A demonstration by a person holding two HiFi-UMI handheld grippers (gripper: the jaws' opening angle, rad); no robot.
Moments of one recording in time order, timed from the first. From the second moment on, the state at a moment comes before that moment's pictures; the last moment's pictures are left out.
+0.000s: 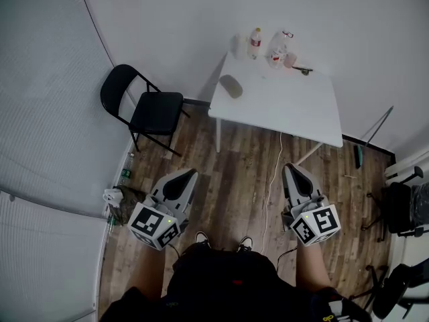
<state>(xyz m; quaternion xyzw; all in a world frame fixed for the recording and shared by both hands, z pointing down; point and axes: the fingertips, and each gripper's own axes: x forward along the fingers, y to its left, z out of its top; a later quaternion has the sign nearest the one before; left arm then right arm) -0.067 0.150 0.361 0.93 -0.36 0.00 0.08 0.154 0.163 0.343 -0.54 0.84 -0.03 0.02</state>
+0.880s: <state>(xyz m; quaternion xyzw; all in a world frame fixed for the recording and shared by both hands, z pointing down) -0.163 0.069 0.387 0.93 -0.35 0.01 0.08 0.048 0.084 0.369 -0.54 0.84 -0.04 -0.01</state>
